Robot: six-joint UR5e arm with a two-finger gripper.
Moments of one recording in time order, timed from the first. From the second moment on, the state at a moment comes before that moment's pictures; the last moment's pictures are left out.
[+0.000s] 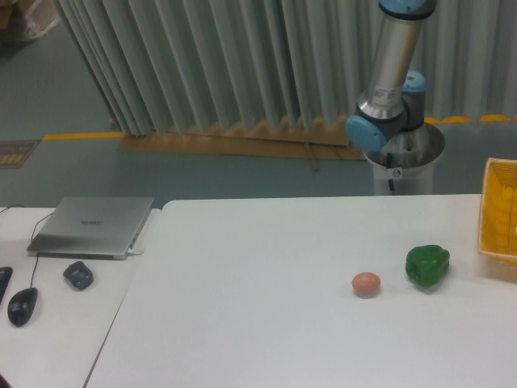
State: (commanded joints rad) arm 3.08 -1.82 -1.56 -1.31 1.56 2.57
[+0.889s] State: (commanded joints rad) arm 2.71 -1.71 -1.59 -1.39 1.58 1.94
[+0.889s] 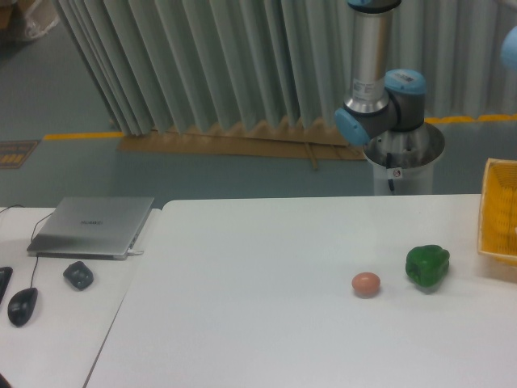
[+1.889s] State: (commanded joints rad) arm 2.32 -1.69 -1.57 -1.40 1.58 1.32
